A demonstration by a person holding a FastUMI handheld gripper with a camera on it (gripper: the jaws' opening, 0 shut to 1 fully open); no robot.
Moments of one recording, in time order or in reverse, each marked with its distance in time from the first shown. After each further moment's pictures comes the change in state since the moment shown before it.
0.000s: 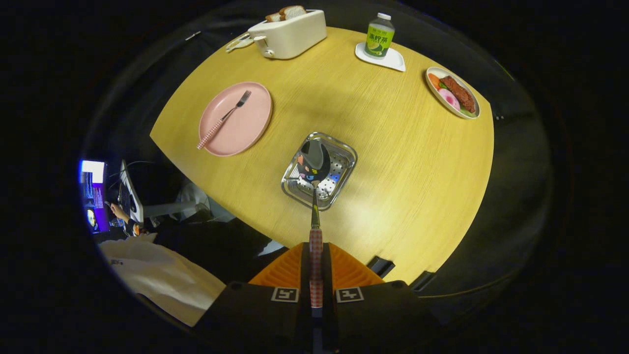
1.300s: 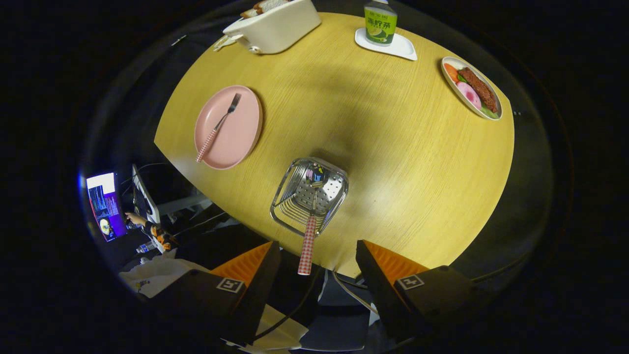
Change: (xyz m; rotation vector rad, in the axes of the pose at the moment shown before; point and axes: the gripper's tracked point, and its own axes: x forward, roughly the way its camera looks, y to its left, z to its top) arm -0.004 -0.015 0.055 0.059 0.049 0.105
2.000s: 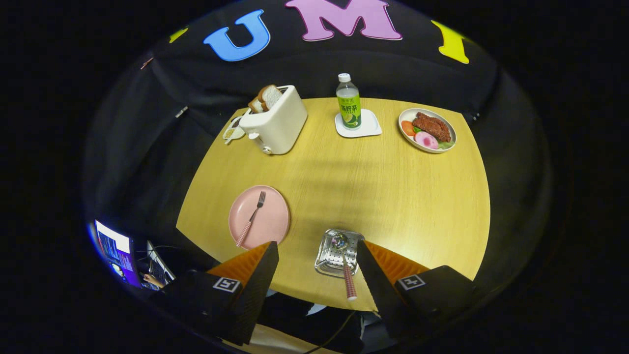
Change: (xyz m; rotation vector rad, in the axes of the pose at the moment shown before) arm -0.066 0.055 0.052 0.190 -0.619 0.008
